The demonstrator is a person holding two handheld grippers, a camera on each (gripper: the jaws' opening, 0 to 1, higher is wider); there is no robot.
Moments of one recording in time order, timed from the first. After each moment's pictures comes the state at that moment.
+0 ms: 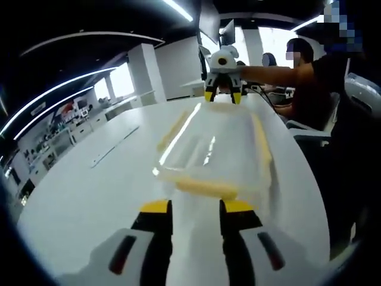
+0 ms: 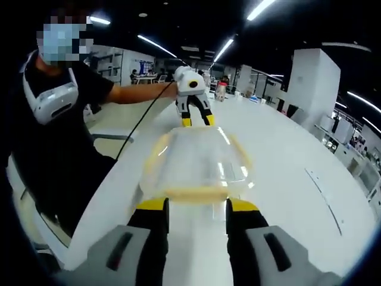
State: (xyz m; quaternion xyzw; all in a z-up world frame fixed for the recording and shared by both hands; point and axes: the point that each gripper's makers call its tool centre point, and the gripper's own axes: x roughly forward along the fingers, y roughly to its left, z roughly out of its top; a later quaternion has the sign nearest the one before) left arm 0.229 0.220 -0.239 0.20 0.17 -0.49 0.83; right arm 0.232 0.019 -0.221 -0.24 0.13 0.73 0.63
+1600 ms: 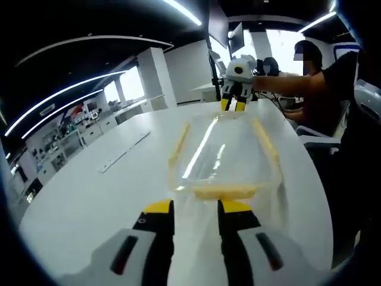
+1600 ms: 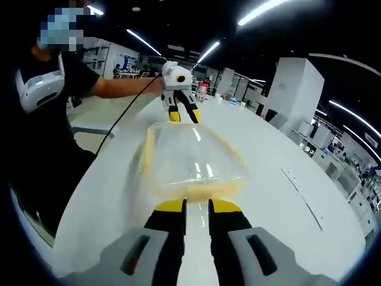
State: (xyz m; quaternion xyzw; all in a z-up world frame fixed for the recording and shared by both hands) left arm 0.247 0.218 -0.223 0.20 0.15 -0.47 0.85; right arm 0.248 0.008 -0.219 -0.27 0.09 0.67 0.69
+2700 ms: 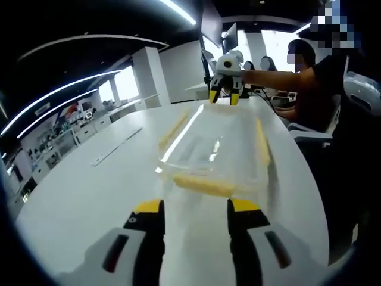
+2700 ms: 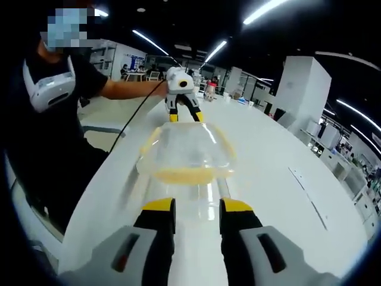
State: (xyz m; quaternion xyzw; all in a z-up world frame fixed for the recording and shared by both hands) left arm 0.220 0.227 -0.241 0.19 0.16 -0.48 0.84; right arm 0.235 -0.006 -0.217 -0.27 0.10 0.69 0.66
